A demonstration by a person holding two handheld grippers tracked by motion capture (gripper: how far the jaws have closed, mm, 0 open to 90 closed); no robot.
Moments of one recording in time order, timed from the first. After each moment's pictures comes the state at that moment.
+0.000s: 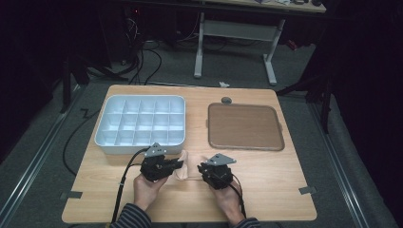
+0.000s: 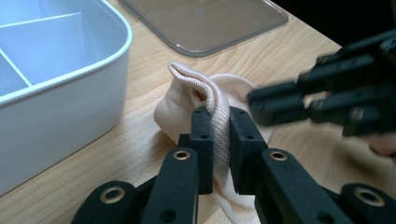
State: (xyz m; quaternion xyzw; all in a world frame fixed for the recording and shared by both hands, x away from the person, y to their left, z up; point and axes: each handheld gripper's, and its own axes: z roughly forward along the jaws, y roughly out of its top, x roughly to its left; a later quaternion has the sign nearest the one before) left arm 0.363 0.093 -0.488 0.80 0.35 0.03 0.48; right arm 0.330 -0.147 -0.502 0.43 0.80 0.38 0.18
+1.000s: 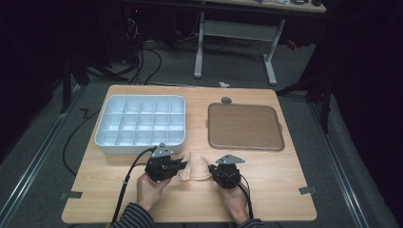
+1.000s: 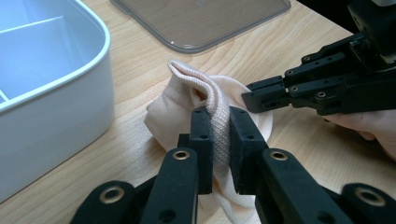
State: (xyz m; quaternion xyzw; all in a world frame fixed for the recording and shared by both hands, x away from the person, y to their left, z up) left arm 0.360 0.078 -0.483 0.82 0.34 0.05 0.46; right arm 0.337 -0.172 -0.526 0.48 0.79 0.36 0.17
